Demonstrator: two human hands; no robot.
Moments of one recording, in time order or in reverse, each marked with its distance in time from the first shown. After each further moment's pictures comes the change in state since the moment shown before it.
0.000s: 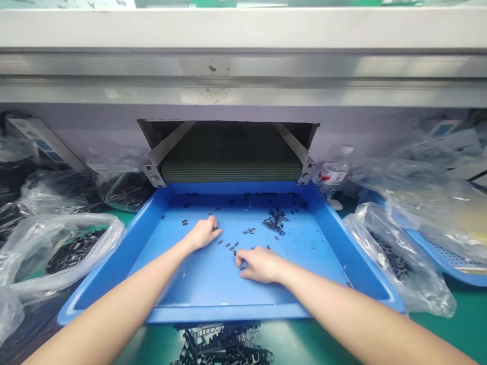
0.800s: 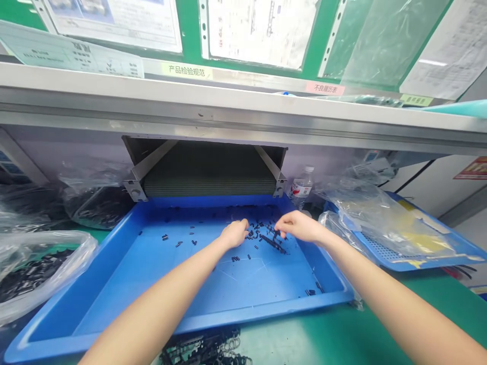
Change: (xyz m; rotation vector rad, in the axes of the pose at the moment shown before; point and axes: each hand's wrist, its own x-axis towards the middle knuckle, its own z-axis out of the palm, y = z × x) left_hand 0.029 0.116 0.015 -0.033 -0.087 0.241; right_hand -0.074 0.059 -0.098 0.112 0.443 0.240
